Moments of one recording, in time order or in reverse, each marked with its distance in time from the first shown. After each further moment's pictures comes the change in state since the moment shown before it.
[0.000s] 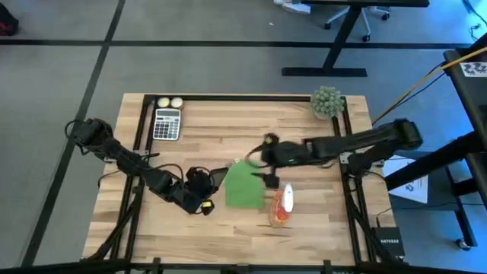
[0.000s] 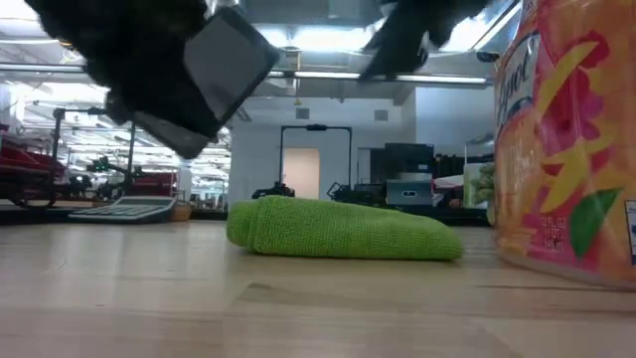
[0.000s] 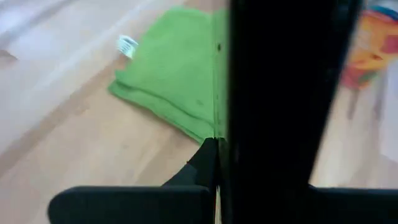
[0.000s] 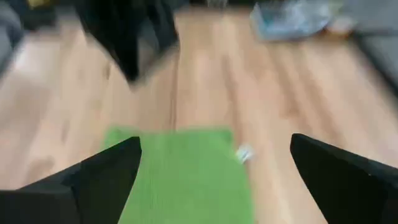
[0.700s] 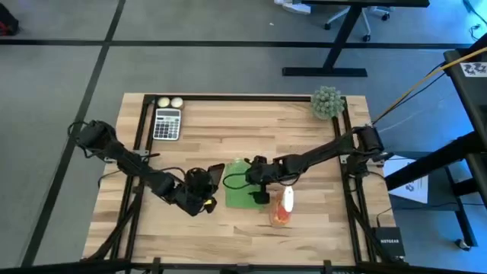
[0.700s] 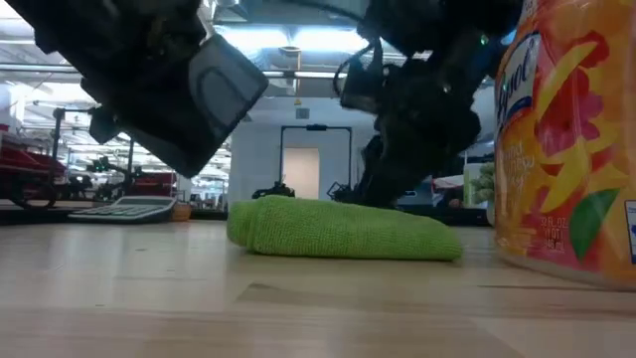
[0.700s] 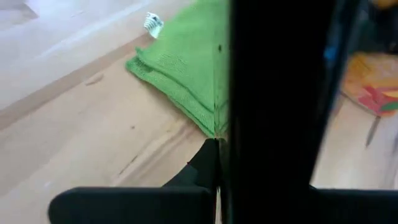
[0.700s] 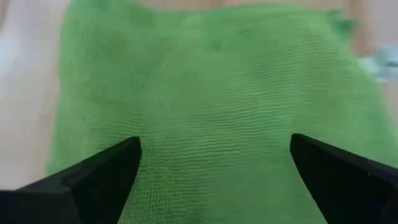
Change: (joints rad) left arm 0.027 0.062 -0.003 -0.013 -0.045 -0.196; right arm 0.037 0.383 0.001 0.117 -0.091 0.025
